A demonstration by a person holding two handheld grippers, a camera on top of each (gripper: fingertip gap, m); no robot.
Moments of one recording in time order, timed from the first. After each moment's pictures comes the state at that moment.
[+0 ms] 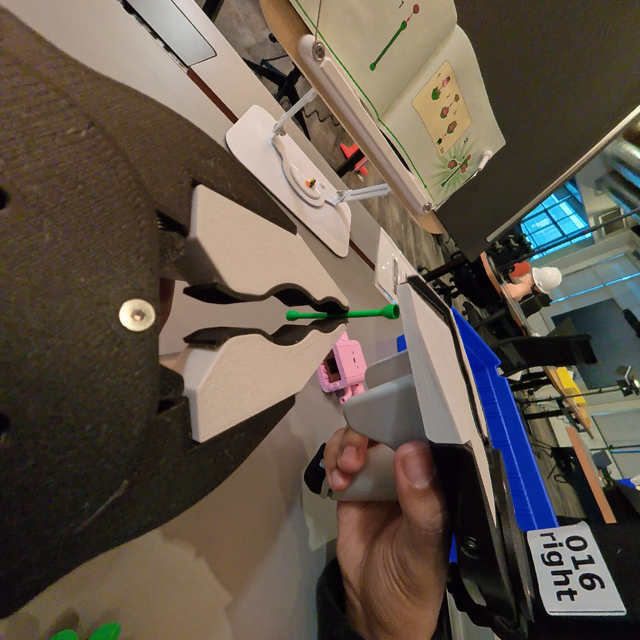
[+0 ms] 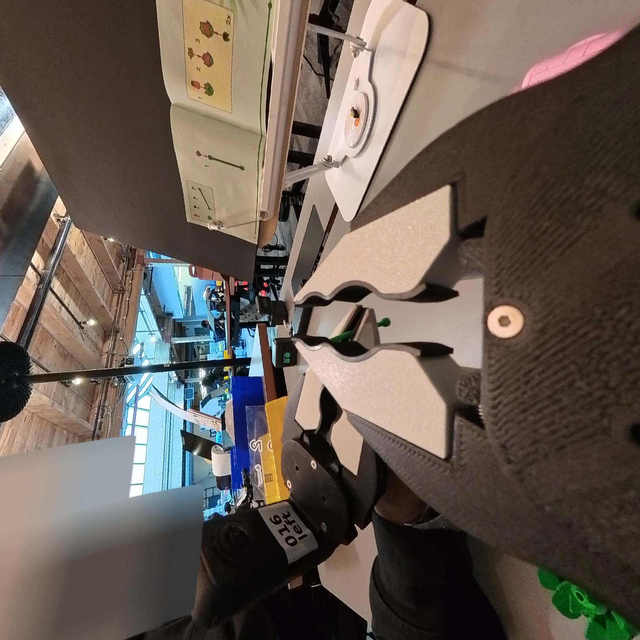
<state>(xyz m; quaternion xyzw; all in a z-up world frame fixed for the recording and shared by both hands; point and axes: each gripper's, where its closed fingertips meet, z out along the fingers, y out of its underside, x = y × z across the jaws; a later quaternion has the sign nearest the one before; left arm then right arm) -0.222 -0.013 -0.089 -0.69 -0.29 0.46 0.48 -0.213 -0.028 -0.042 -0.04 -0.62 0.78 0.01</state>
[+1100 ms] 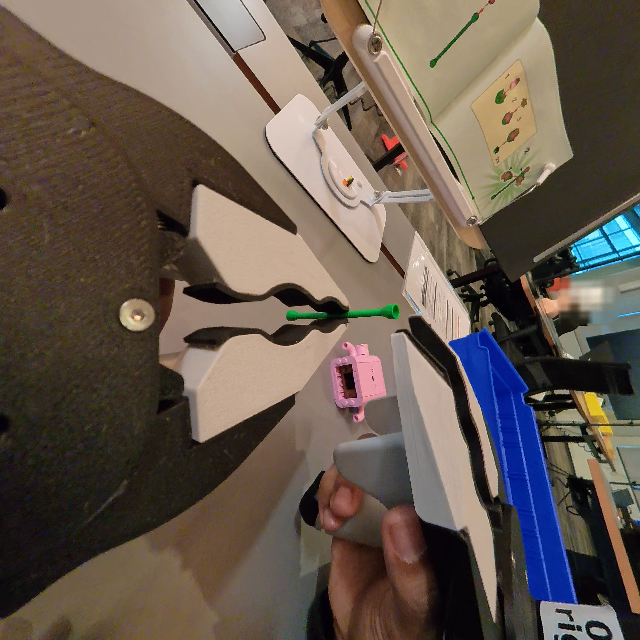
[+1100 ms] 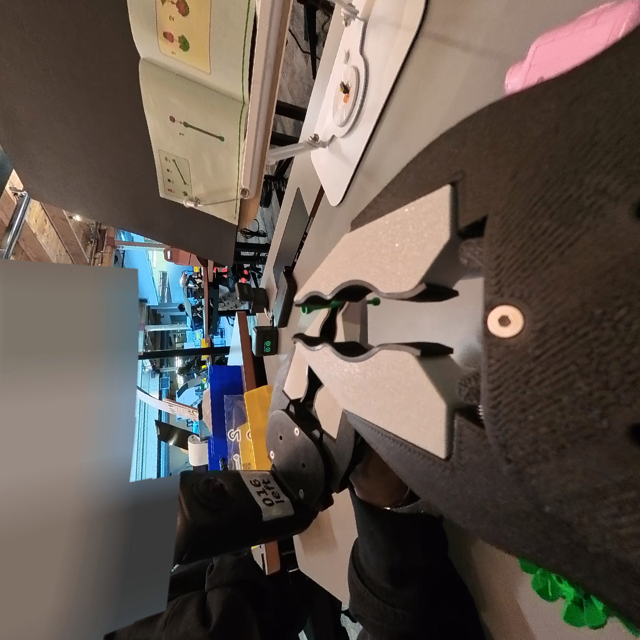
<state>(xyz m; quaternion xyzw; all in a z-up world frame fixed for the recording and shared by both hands) -0.231 -0.033 -0.102 -0.68 -0.35 0.44 0.47 -0.203 -0.038 -0.054 -0.02 -0.65 0.76 0.00</state>
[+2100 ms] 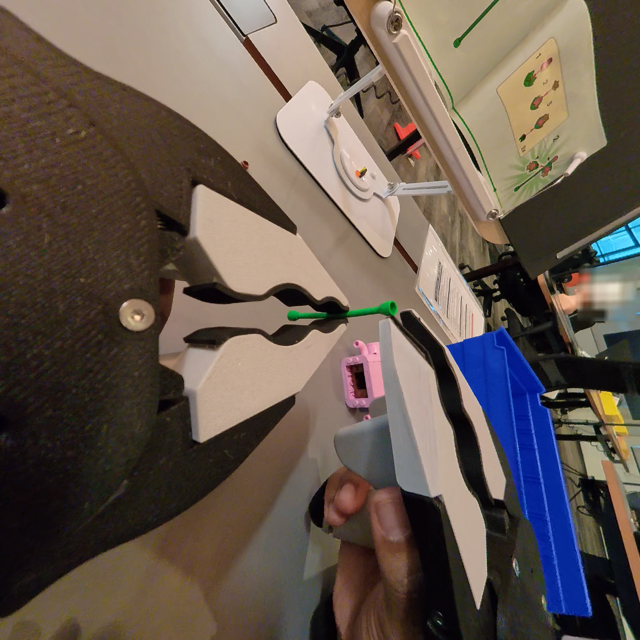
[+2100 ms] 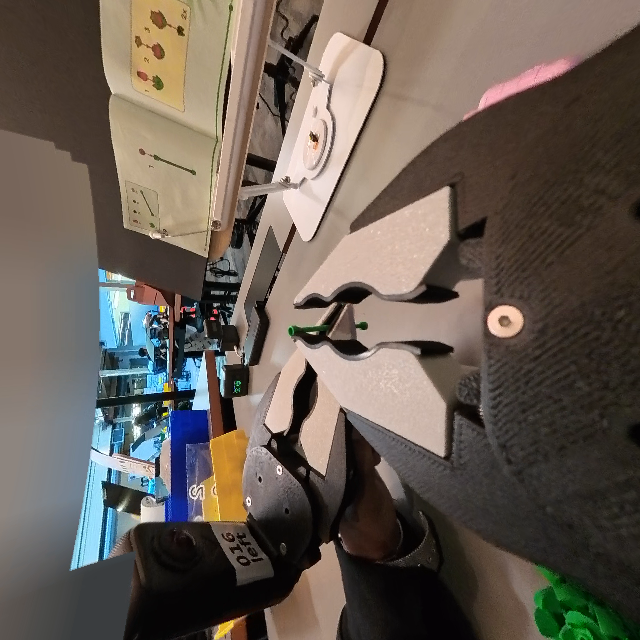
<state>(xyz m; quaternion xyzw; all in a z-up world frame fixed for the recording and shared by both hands) -0.233 -0.036 -0.112 -0.69 -0.36 0.42 0.47 -0.218 -0.042 -0.072 -0.05 -0.69 0.72 0.06</state>
